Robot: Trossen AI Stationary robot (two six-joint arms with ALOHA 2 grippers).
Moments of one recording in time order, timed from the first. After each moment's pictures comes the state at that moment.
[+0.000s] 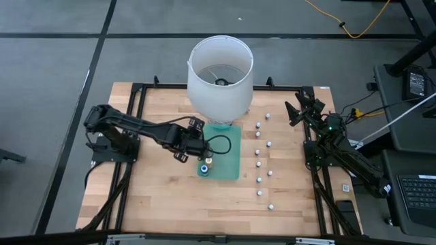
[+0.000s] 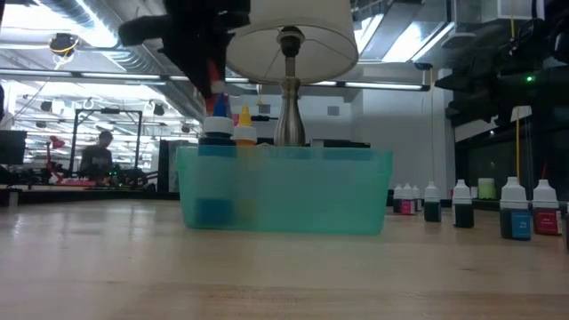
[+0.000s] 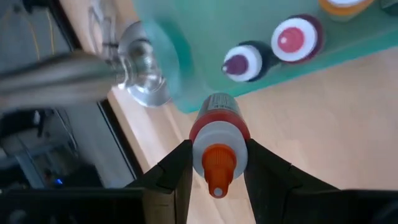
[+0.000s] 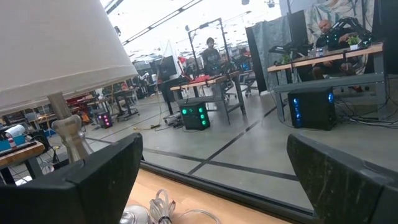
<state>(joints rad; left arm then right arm) -0.19 1.64 1.41 -1.13 -0.56 0.35 -0.77 0.00 0.01 0.17 0.06 0.25</state>
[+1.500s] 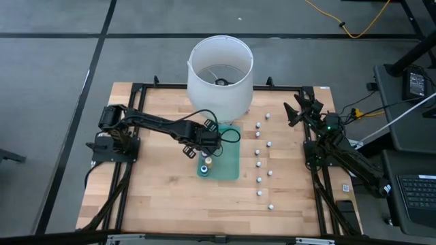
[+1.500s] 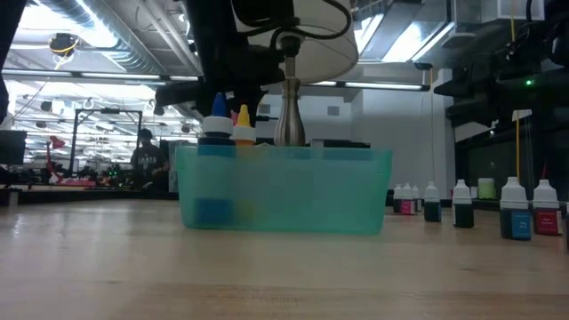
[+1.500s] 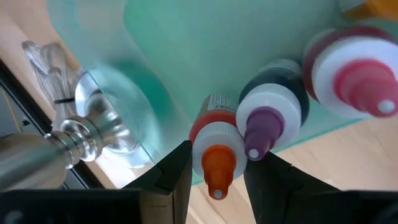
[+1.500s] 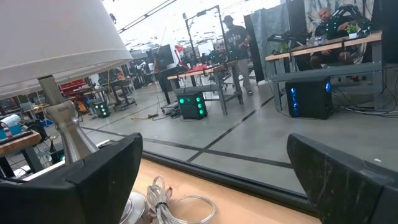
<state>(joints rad) -0.05 1.78 1.35 -0.87 -0.40 0.68 -0.77 0.00 0.01 0.13 0.06 0.25</state>
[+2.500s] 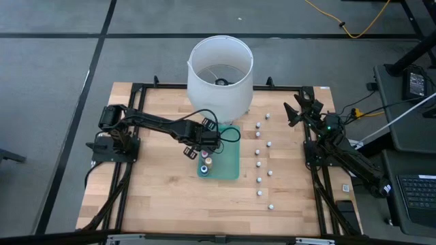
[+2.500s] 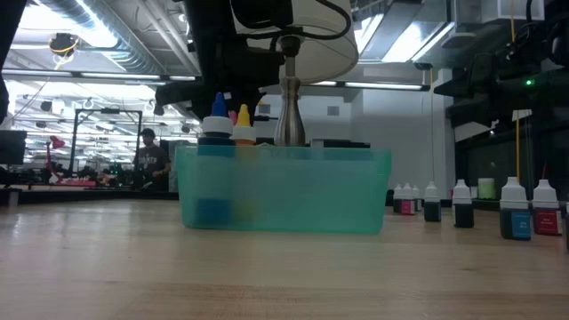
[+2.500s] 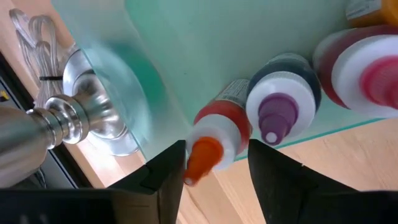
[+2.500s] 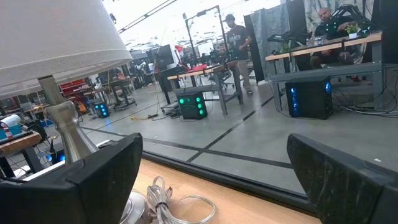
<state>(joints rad) -0.04 1.78 1.35 -0.89 -0.39 0.55 -0.77 0.00 0.01 0.13 0.06 0.25</state>
